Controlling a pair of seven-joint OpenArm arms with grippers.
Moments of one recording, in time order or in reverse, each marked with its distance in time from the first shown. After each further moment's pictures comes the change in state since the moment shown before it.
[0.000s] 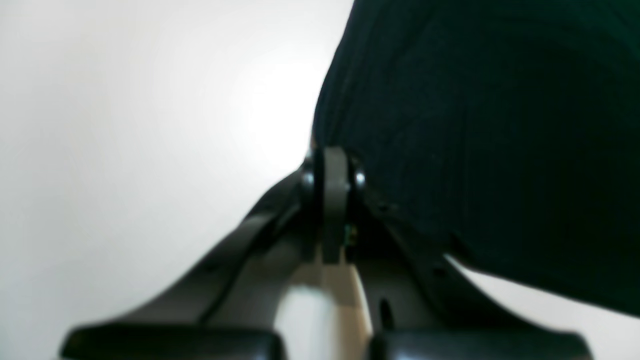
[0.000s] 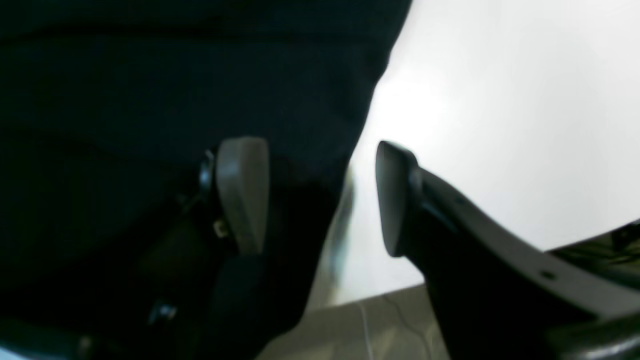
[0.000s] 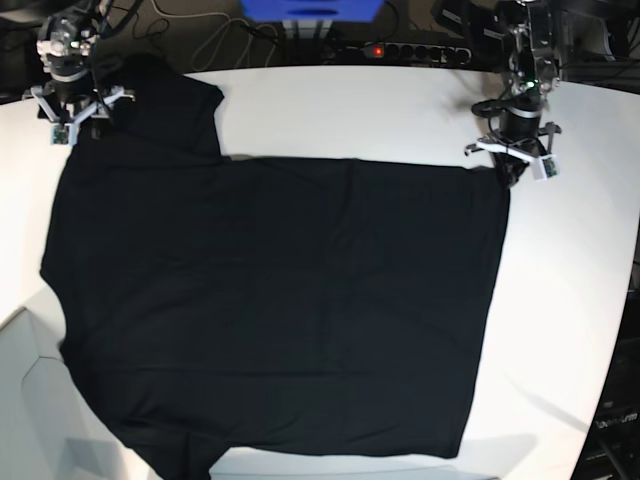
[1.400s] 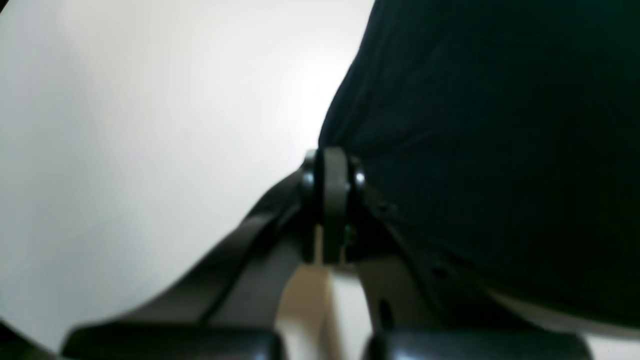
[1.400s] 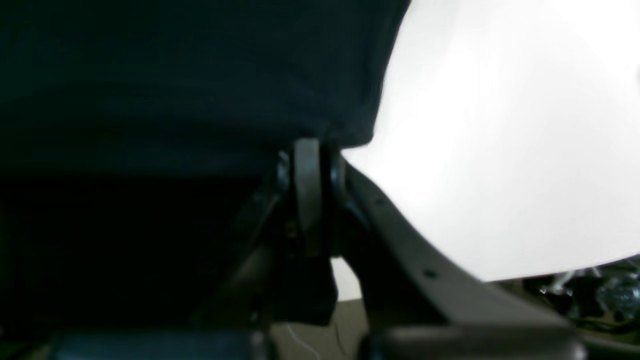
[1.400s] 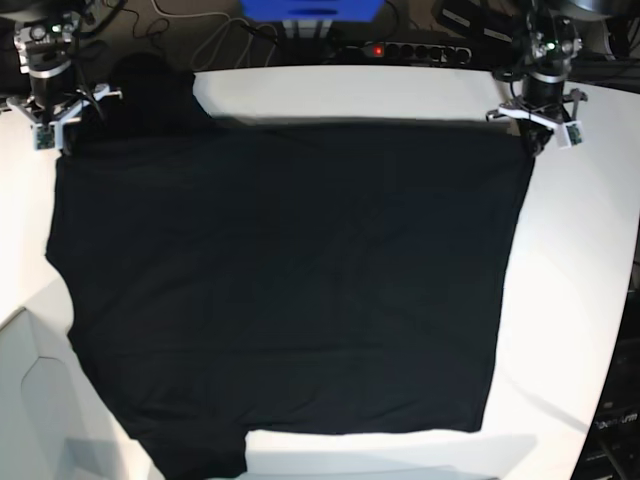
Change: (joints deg) left arm 12.8 0.6 -9.1 14.5 0.4 0.0 4.5; right arm -2.7 -1.9 7.7 16.4 0.0 10.9 -0.2
